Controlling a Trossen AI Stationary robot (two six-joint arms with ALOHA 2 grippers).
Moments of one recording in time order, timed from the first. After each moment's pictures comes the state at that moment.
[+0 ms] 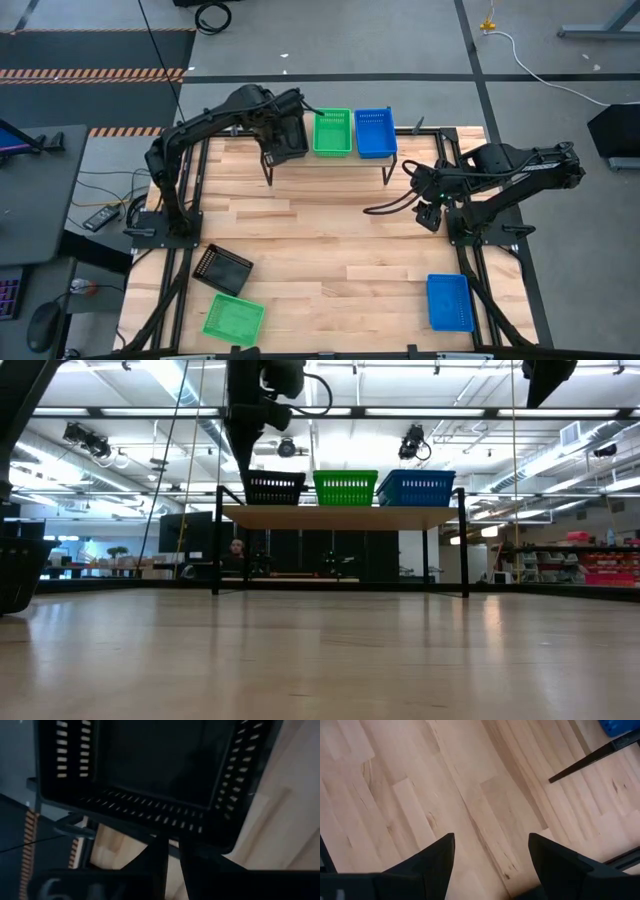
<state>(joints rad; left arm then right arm) 0.49 1.85 1.94 -1.50 -0.24 0.17 0.20 1.14 1.38 -1.47 0.19 0.64</state>
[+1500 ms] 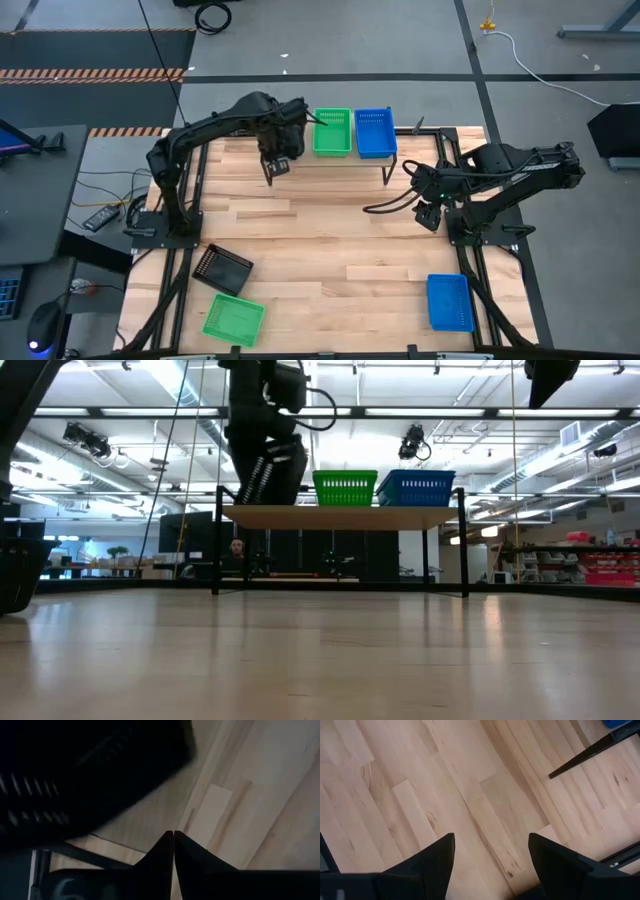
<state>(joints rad) 0.48 1.86 1.85 -1.46 -0.08 0.16 0.20 1.14 1.38 -1.47 0.19 0.69</state>
